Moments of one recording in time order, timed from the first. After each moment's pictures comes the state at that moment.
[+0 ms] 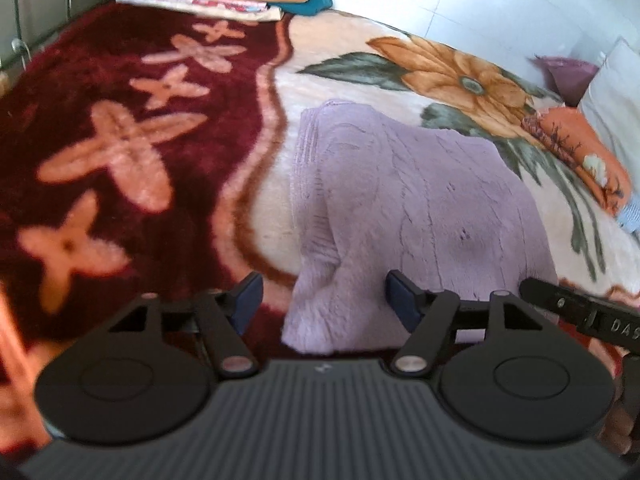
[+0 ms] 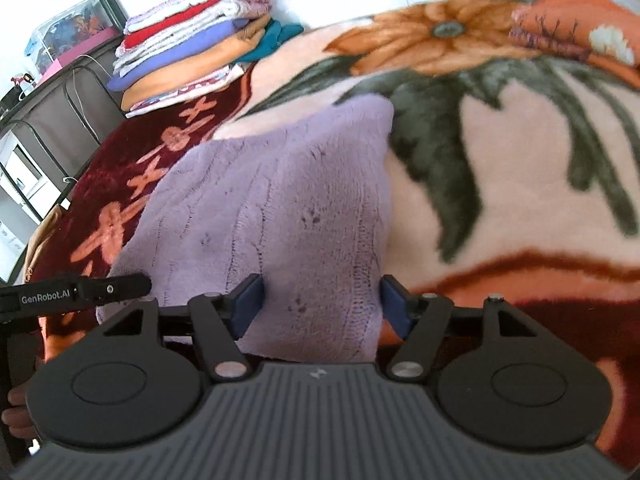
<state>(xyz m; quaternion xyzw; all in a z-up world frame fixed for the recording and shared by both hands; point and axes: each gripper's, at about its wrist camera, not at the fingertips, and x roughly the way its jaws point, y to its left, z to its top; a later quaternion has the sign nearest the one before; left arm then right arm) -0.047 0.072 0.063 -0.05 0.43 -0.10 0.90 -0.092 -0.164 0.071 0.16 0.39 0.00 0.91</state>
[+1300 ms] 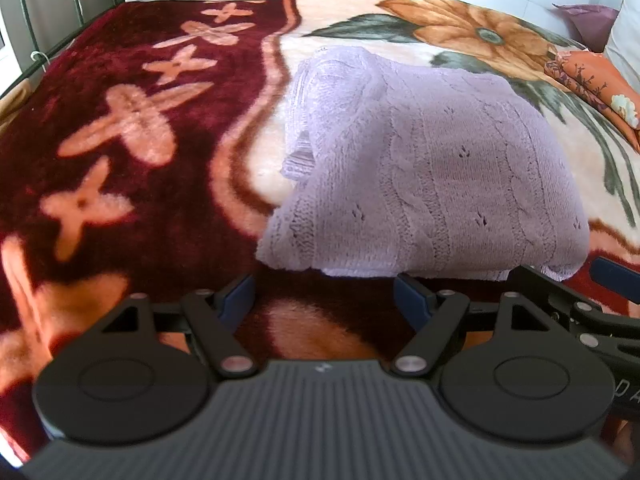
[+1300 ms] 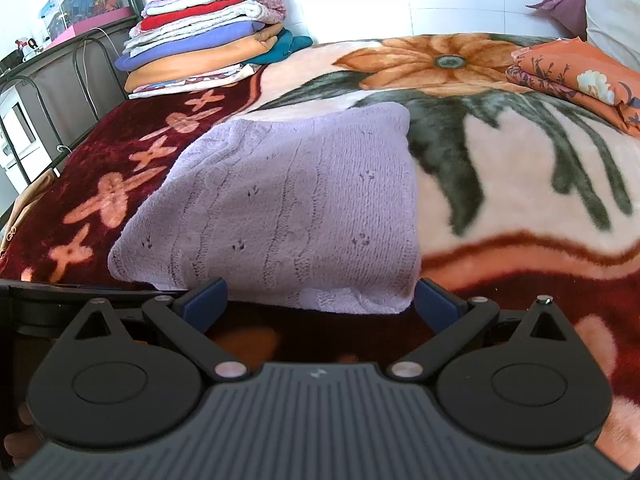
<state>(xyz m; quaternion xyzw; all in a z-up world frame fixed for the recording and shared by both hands) -0.071 0.036 0.042 0.01 0.46 -0.05 0.89 -0.129 -0.111 0.069 0.10 0.37 -0.02 0.92</state>
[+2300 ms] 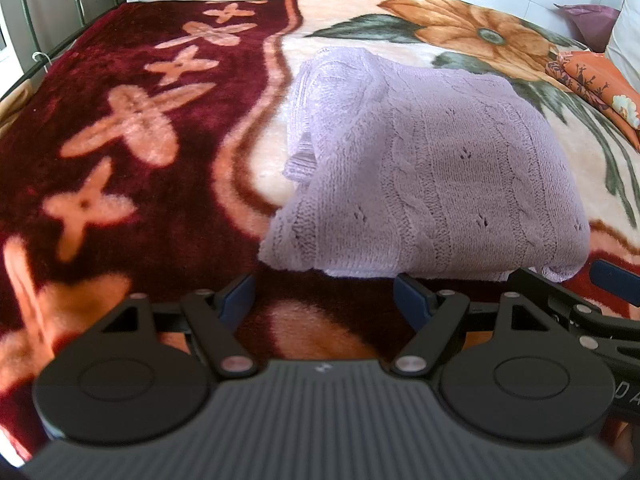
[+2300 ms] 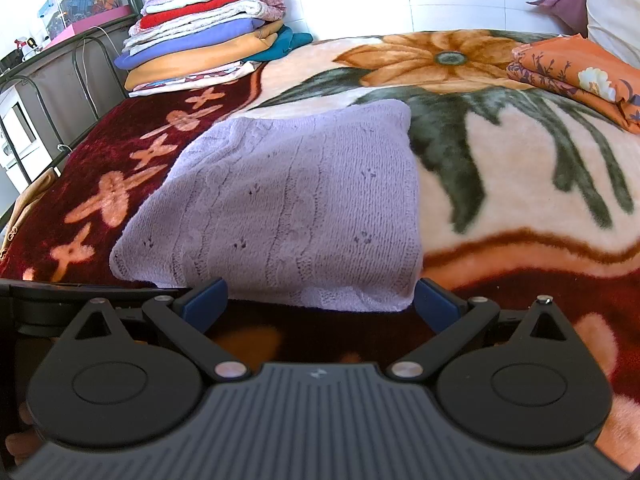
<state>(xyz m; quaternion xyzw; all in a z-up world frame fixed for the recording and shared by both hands) -0.072 0.036 0.043 0.01 0.46 -0.05 0.89 -0.128 -0.109 0.068 0.10 0.38 -0.02 0.92</state>
